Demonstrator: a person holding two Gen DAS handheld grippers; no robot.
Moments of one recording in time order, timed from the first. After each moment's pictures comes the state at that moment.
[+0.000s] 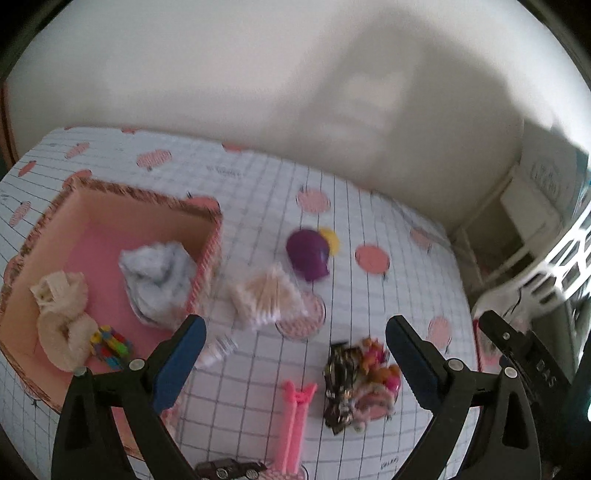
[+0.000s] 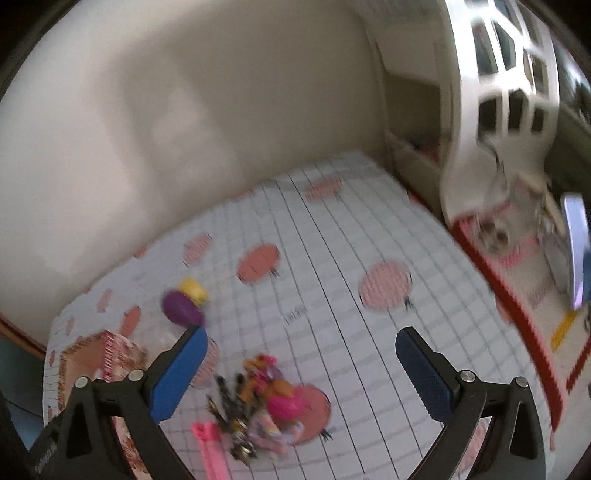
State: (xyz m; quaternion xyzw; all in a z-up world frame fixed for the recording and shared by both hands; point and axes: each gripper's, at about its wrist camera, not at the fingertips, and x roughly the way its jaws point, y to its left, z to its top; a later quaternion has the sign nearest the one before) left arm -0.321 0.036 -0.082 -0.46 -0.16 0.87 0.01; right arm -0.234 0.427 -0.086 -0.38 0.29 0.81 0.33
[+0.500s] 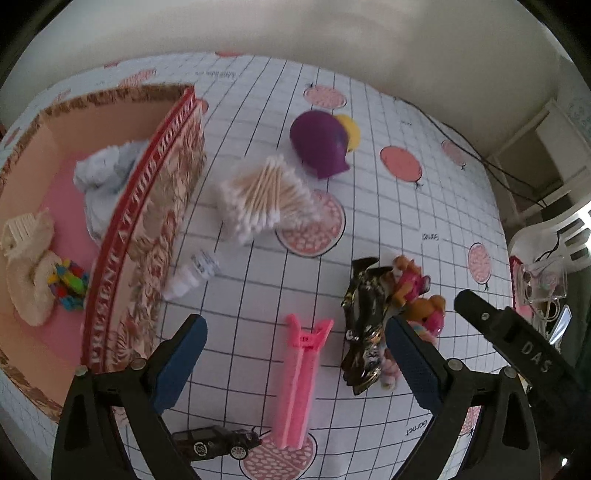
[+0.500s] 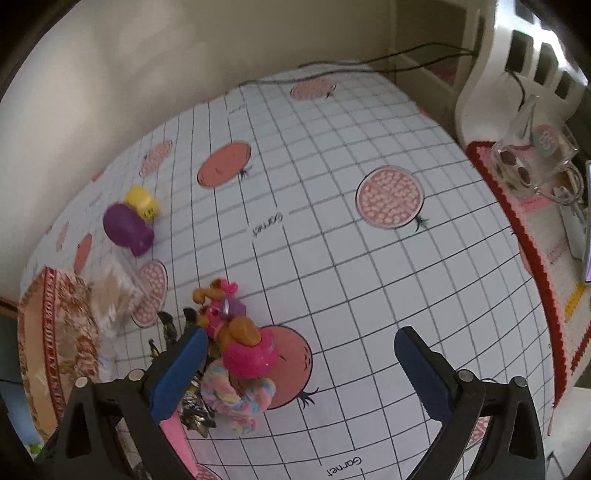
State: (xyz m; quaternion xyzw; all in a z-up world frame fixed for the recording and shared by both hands) left arm -0.325 0.065 -0.157 -0.58 -0.14 0.80 0.00; right arm -0.252 0.432 -0.155 -0.51 0.29 0.75 0.31
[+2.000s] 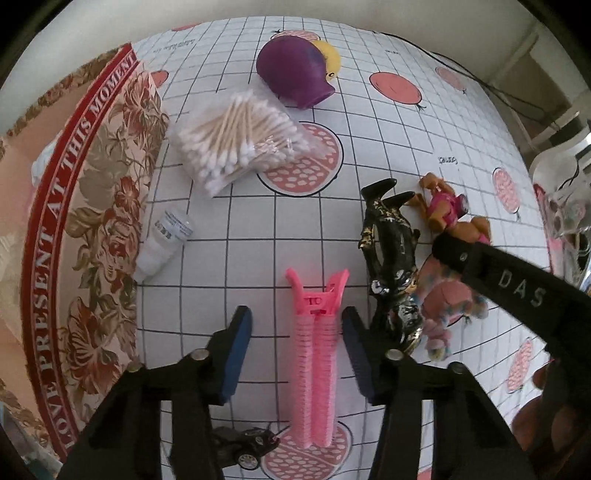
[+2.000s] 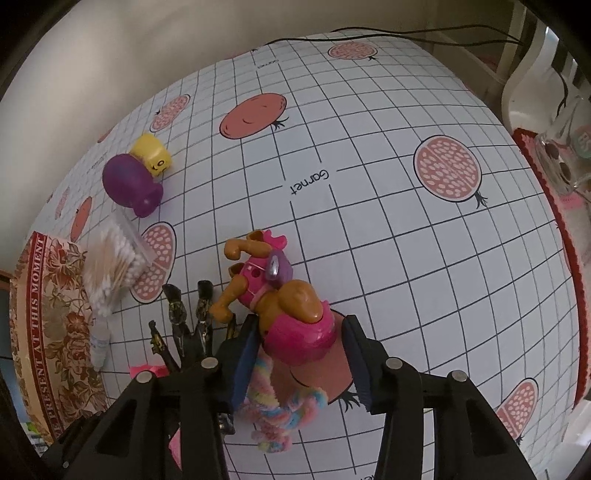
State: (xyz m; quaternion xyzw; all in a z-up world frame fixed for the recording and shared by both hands) left arm -0.318 0.087 -0.194 -0.63 -0.04 0.77 0.03; right arm -0.272 0.400 -0.191 -0.54 0.30 0.74 0.27
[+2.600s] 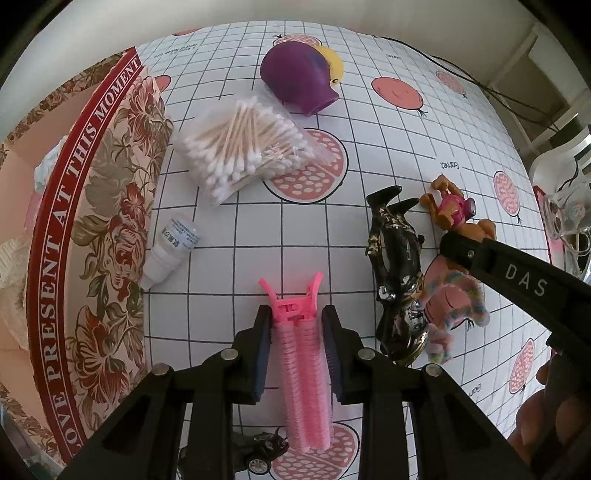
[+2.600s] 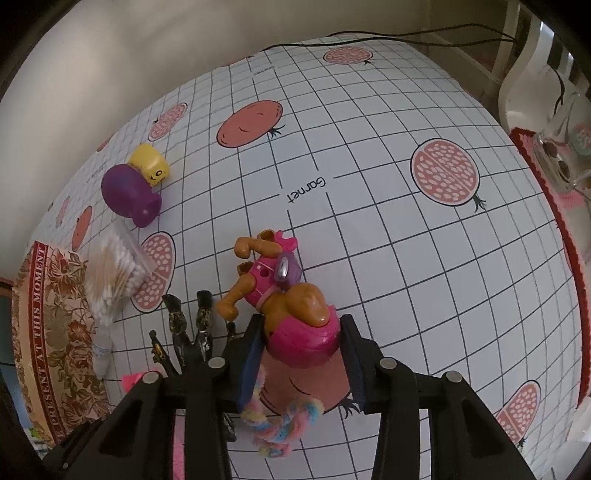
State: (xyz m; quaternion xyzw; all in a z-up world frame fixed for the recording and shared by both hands) left arm -0.319 0.073 -0.194 -0.63 -0.04 0.78 0.03; right arm -0.268 0.411 -0.198 -0.53 0.30 0.74 0.27
